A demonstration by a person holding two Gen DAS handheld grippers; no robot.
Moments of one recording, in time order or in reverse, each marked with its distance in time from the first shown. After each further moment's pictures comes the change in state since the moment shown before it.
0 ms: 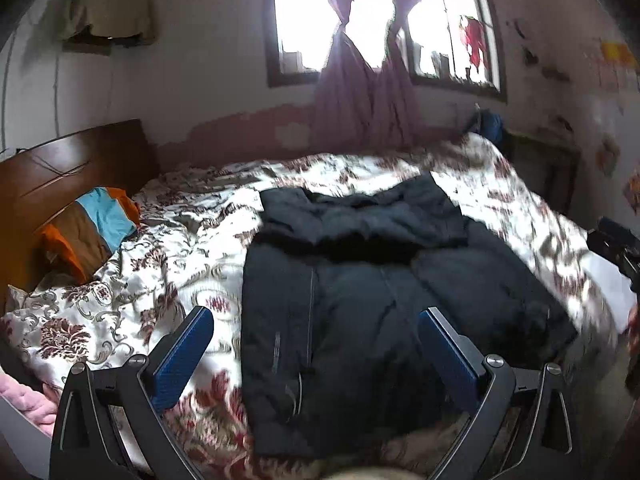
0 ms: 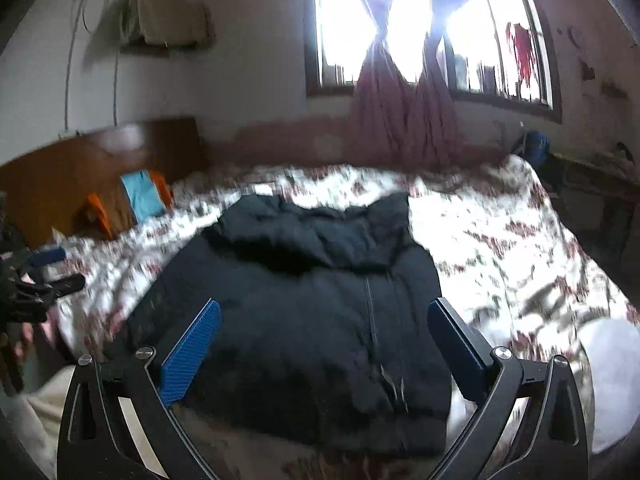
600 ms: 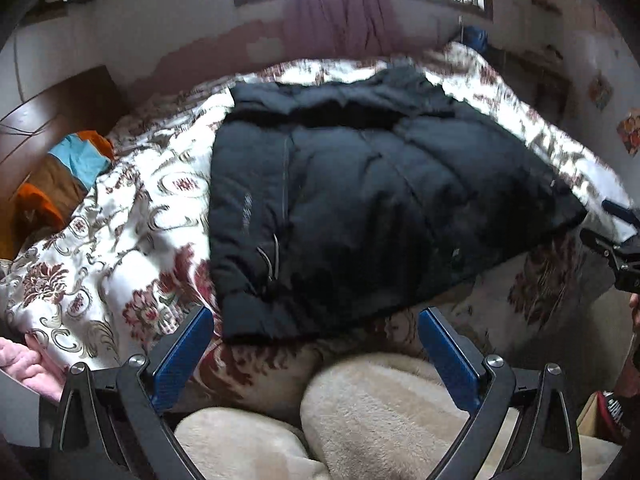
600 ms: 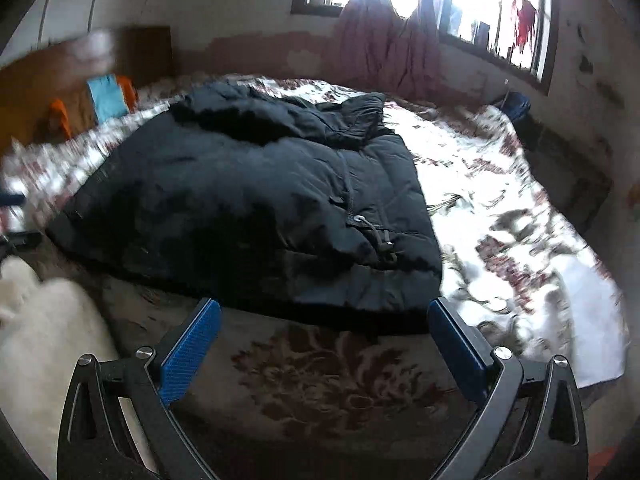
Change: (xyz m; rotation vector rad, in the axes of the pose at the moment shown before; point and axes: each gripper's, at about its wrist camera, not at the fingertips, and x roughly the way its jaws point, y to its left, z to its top) left arm 0.032 -0.012 -0.084 0.085 0.313 -0.045; right arm 0.021 0.013 -0.089 -0.140 0.253 -0.206
